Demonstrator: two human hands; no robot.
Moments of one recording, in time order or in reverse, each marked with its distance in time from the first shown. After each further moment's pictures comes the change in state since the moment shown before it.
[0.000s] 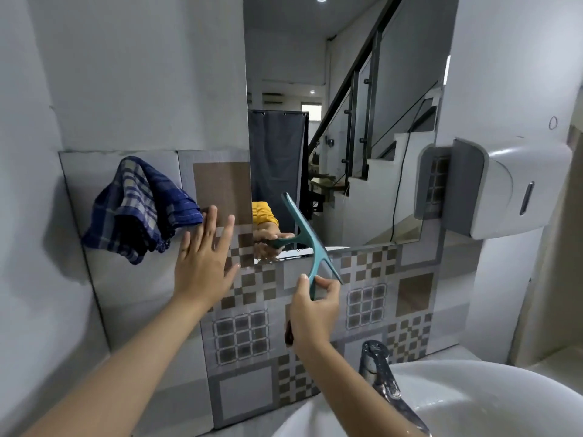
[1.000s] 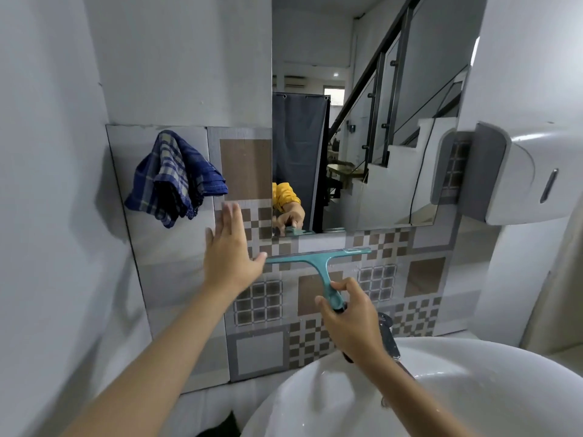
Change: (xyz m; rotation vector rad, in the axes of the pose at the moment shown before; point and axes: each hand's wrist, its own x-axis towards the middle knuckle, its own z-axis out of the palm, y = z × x) left_hand -0.037 0.035 -0.036 -0.269 -0.114 -0.231; right_hand -0.029 -0.005 -0.082 -0.599 -0.346 -0.217
